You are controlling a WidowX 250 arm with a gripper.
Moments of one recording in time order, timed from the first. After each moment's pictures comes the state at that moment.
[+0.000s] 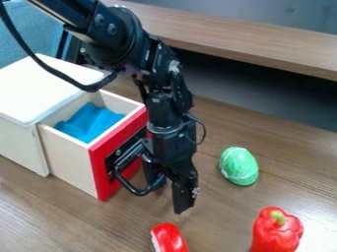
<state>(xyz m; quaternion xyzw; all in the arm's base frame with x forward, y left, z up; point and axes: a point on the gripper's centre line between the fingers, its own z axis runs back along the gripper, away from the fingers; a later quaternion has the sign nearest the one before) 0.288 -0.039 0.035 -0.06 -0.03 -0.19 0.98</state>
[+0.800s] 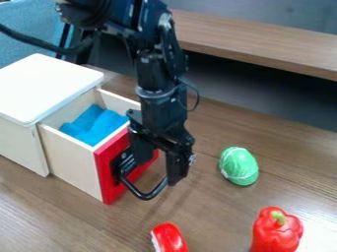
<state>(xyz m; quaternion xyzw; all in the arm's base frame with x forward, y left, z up) 0.286 -0.021 0.084 -0.03 -0.04 -0.11 0.99</state>
